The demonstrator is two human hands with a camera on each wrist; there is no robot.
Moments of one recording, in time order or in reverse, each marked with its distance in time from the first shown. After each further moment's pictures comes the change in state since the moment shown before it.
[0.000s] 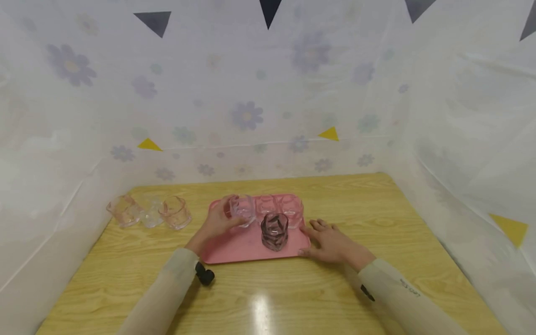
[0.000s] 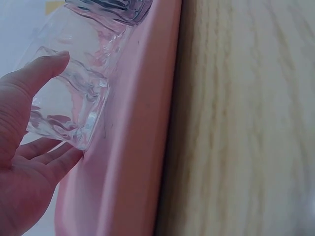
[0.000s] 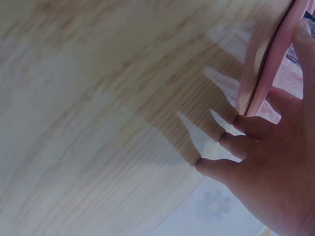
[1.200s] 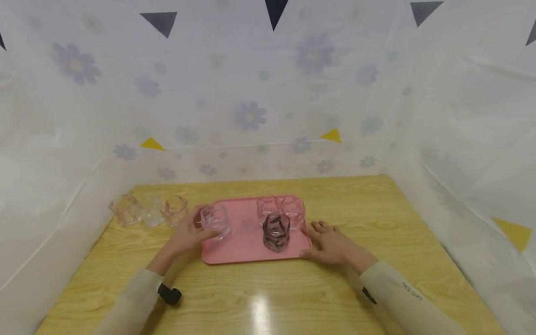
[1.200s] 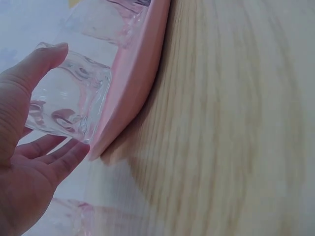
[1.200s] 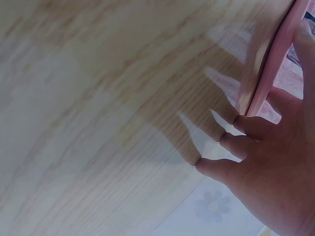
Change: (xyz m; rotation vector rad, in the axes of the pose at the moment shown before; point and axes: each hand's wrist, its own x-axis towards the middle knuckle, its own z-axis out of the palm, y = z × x) left_hand -0.062 -0.017 -0.062 0.004 0.027 0.013; right_hand -0.001 -0.003 -0.004 -0.014 -0.005 0.005
